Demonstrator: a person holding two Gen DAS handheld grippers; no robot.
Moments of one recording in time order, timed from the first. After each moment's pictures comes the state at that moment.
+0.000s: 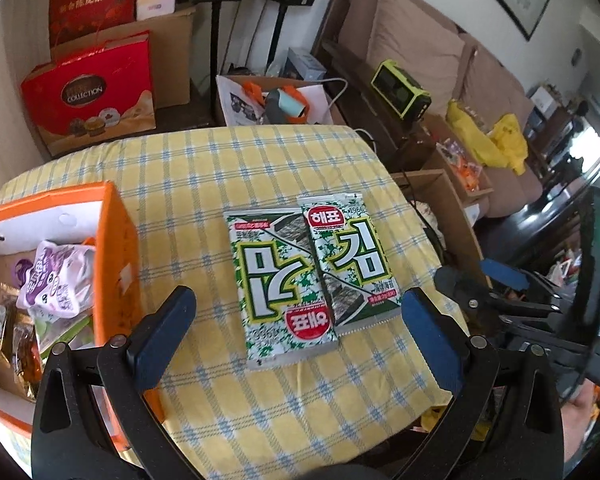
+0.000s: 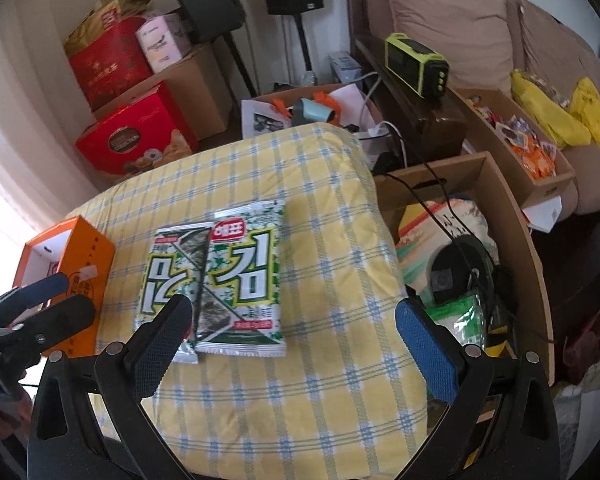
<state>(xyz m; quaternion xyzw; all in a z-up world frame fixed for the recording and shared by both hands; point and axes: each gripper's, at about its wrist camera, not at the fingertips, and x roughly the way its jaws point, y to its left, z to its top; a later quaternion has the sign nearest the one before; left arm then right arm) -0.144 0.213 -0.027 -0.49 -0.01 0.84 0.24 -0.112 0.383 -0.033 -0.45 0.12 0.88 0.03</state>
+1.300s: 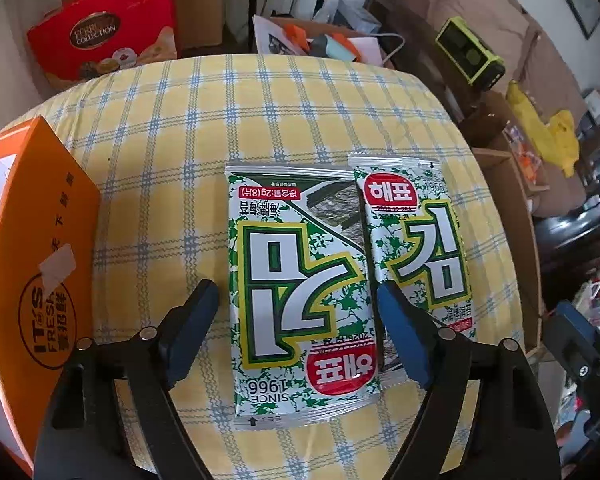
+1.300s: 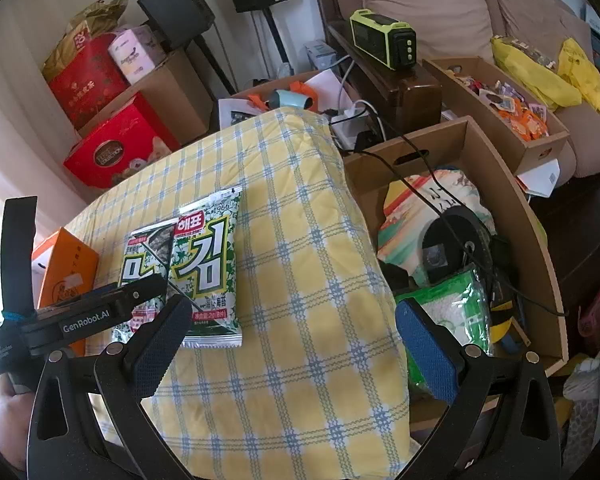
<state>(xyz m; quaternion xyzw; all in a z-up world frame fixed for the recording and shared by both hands) -0.187 0.240 -0.110 -0.57 0.00 0.81 0.15 -0.102 0.415 -0.056 -0.46 0.17 0.87 0.04</state>
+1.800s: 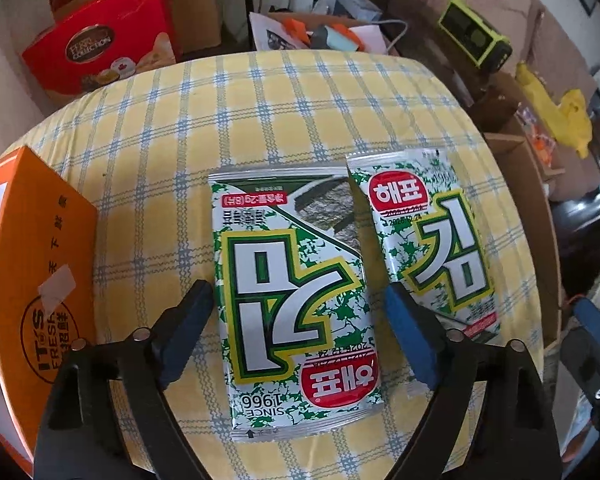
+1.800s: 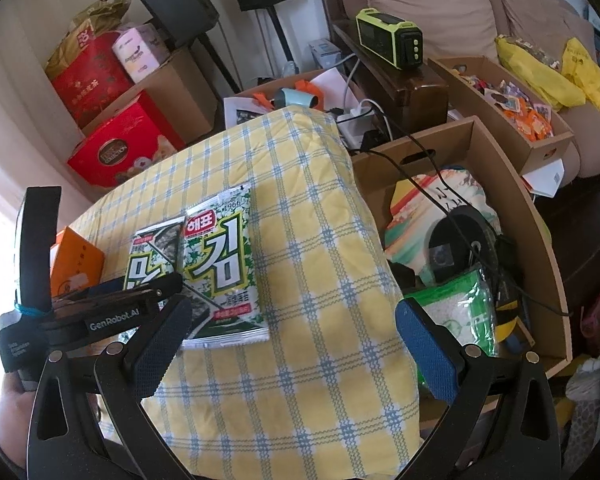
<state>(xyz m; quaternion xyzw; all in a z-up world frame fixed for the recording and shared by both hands) -0.191 0.261 -0.114 -0.57 0.05 0.81 0.14 -0.105 0.410 -0.055 -0.46 0.17 0.87 0.03</state>
